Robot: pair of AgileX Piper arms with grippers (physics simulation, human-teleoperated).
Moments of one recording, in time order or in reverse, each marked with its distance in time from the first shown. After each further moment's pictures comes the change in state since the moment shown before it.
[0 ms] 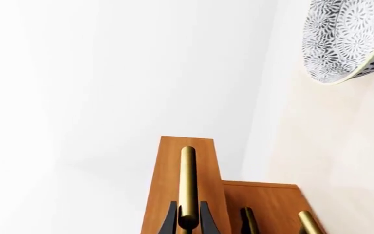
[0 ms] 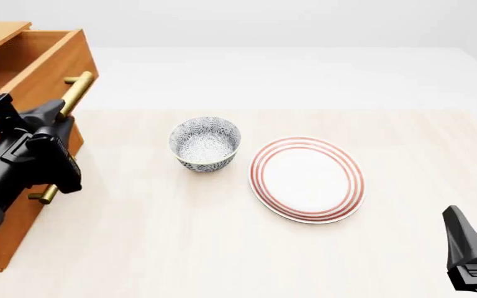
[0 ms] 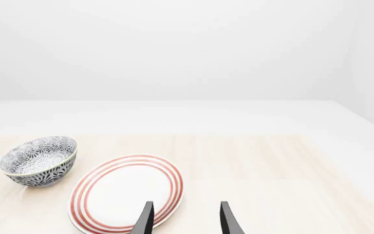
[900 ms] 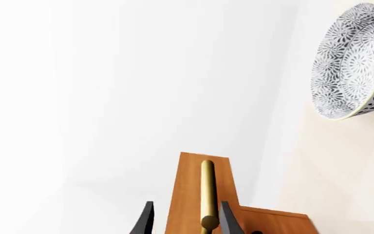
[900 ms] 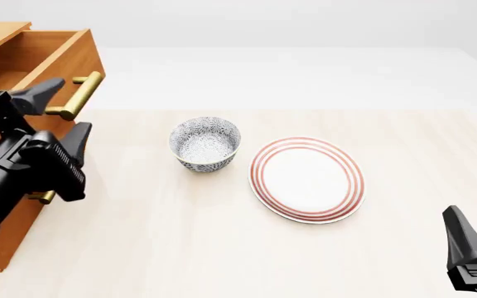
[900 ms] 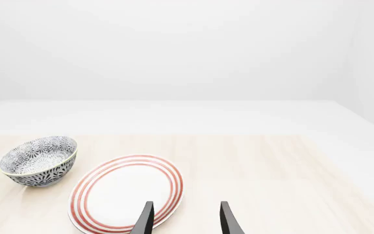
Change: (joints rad) left arm -0.119 -0.114 0.018 0.021 -0.011; right arm 0.000 0.000 0.000 0.000 0.000
